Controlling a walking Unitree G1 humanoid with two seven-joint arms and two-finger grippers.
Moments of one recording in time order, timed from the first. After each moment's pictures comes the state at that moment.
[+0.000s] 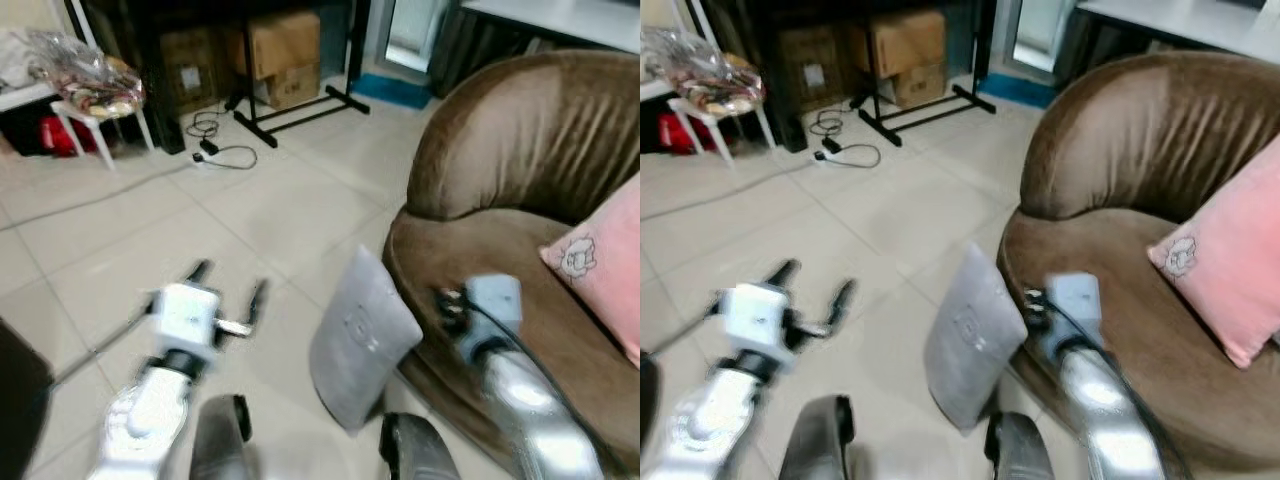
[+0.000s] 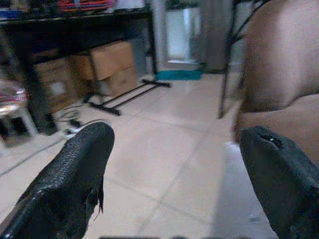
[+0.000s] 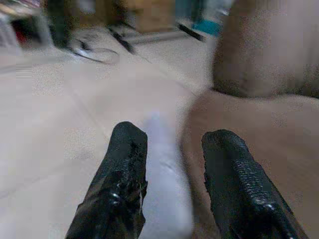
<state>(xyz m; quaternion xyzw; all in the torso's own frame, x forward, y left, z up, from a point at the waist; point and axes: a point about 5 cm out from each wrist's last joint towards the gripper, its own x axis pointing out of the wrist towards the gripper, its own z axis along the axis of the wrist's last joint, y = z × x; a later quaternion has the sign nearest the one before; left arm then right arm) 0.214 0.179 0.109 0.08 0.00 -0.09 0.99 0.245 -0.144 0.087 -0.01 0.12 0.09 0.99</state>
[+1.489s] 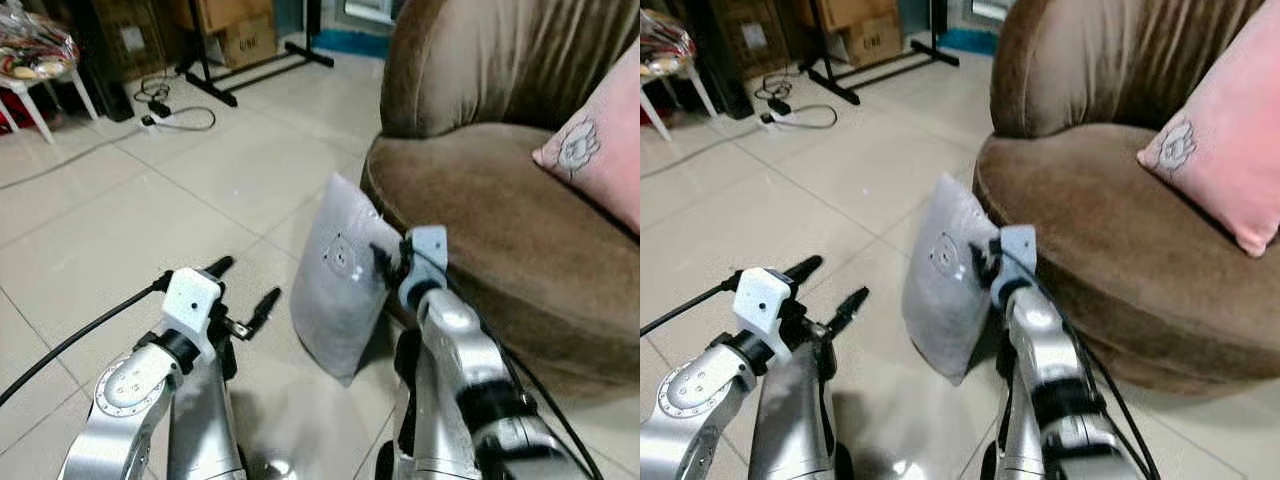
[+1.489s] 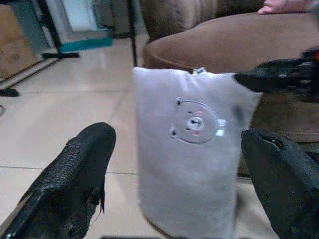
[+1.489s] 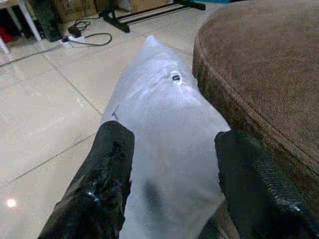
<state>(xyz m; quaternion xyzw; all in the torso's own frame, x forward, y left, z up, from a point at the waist) 0.229 0.169 0.117 0.07 0.03 -0.27 0.96 0.332 -0.118 0.072 0.03 0.12 0.10 0.99</state>
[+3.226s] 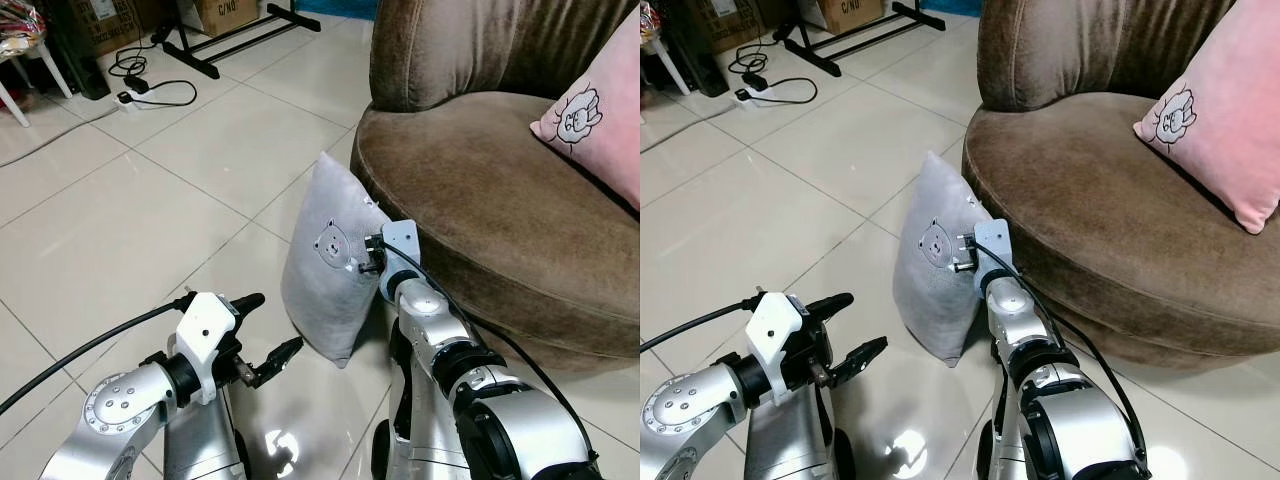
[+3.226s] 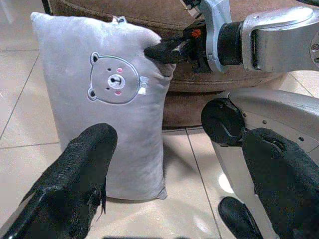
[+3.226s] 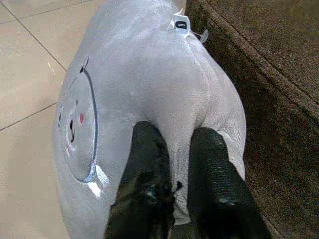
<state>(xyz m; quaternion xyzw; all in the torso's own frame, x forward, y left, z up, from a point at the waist) 0.203 0.160 0.114 0.07 0.11 -0.38 0.92 0.346 -0.095 0.060 -0.04 0.15 0.09 0.98</state>
